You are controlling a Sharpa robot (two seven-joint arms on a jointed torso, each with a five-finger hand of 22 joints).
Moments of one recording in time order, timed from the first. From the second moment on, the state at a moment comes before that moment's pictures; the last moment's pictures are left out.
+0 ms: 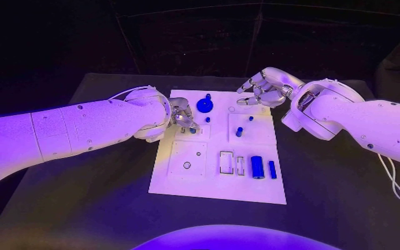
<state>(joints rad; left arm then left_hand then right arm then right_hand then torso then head) 1.28 -0.71 -0.15 1.47 -1.09 -0.01 -0.52 1.00 -0.13 0.60 0.02 0.18 0.90 0.02 0.75 0.58 1.34 -0.05 1.20 1.07 1.47 -0.10 1.57 1.31 0.07 1.47 0.01 1.38 1.29 1.26 -0.82 -0.04 1.54 -1.07 -0.28 -0.01 1.39 -0.04 -0.10 0.15 0.32 0.93 0.15 0.10 0.07 1.28 0.06 1.09 1.12 1.47 -0.01 1.41 1.31 0.11 1.28 0.10 1.25 0.93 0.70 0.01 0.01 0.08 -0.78</state>
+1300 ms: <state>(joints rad) 1.34 -0.72 -0.03 1.38 -1.03 0.10 -0.54 1.07 -0.06 0.06 0.25 0.06 0.85 0.06 0.69 0.53 1.28 -0.02 1.15 0.99 1.47 -0.09 1.57 1.31 0.07 1.45 0.03 1.34 1.24 1.26 -0.82 -0.04 1.52 -1.06 -0.28 -0.01 1.33 -0.02 -0.16 0.20 0.30 0.93 0.15 0.11 0.07 1.28 0.06 1.09 1.12 1.47 -0.01 1.40 1.31 0.11 1.28 0.10 1.23 0.91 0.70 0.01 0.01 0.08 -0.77</state>
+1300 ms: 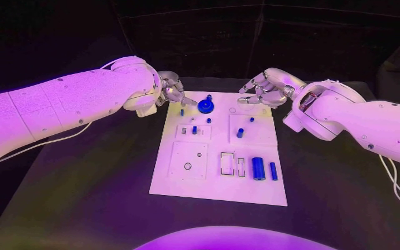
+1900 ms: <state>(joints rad) 1.35 -0.60 -0.07 1.12 -1.04 0.25 -0.55 1.07 -0.04 0.00 0.28 0.06 0.86 0.06 0.67 0.50 1.28 -0.01 1.16 1.00 1.47 -0.08 1.57 1.31 0.07 1.45 0.03 1.34 1.25 1.26 -0.81 -0.04 1.51 -1.06 -0.28 -0.01 1.33 -0.02 -0.16 0.20 0.30 0.93 0.15 0.11 0.07 1.28 0.06 1.09 1.12 1.47 -0.01 1.40 1.31 0.11 1.28 0.09 1.23 0.91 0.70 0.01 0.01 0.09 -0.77</state>
